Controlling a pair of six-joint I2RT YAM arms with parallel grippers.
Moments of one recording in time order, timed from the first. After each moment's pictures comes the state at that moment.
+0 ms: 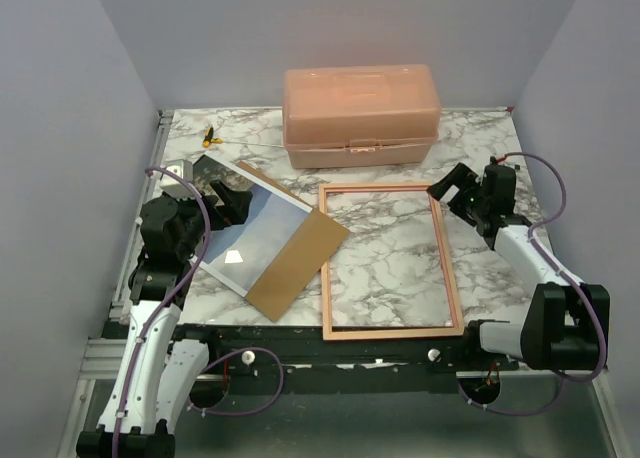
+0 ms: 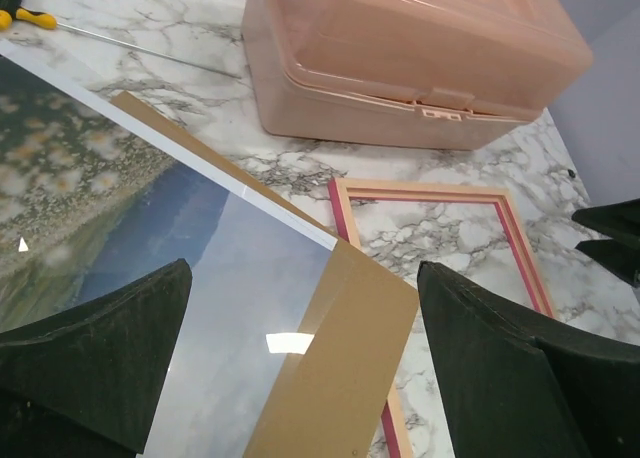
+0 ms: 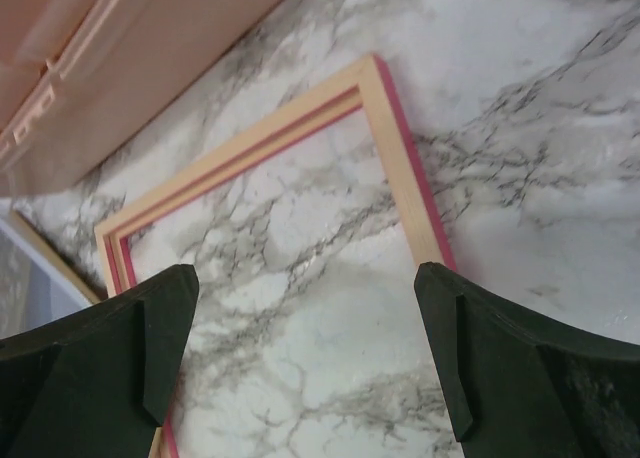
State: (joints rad) left arm -0.07 0.67 0.70 -0.21 0.23 -0.44; right arm -0.03 1.27 0.72 -0.02 -0.11 0.60
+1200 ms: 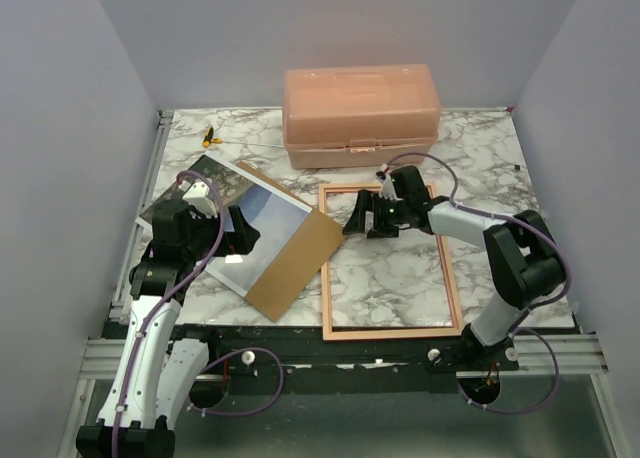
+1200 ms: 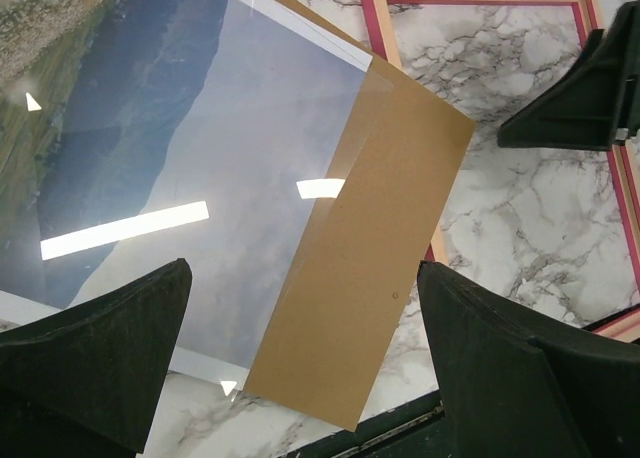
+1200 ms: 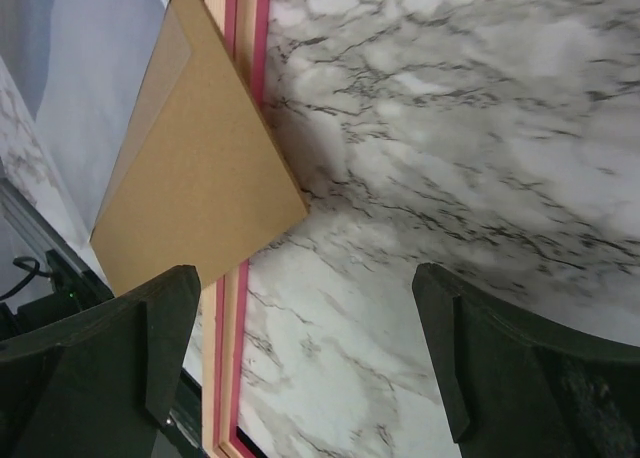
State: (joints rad) left arm -0.07 0.69 0.72 -0.59 0.36 -0.25; right arm 0.42 1.66 0.90 -0.09 -0.46 0.51
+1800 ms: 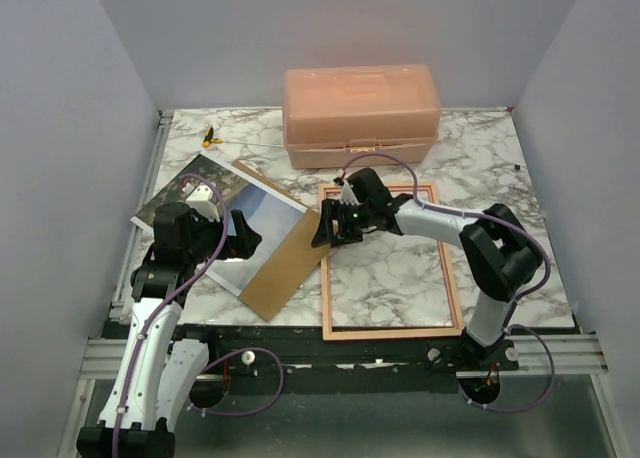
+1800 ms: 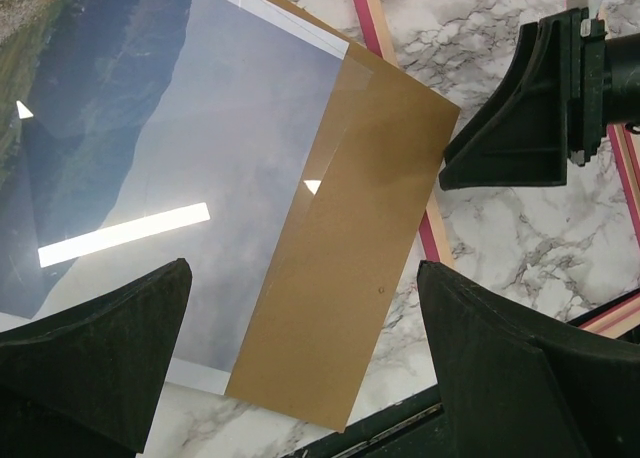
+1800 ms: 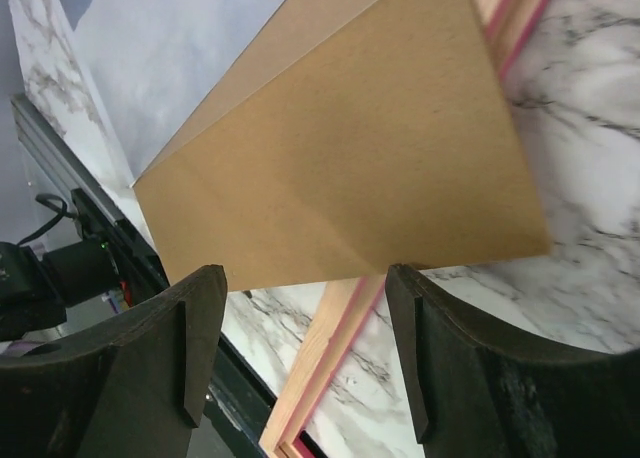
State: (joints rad) left arm -0.07 0.67 0.69 -0.58 0.40 -0.21; right arm 0.66 1.80 1.08 -0.13 -0.48 0.58
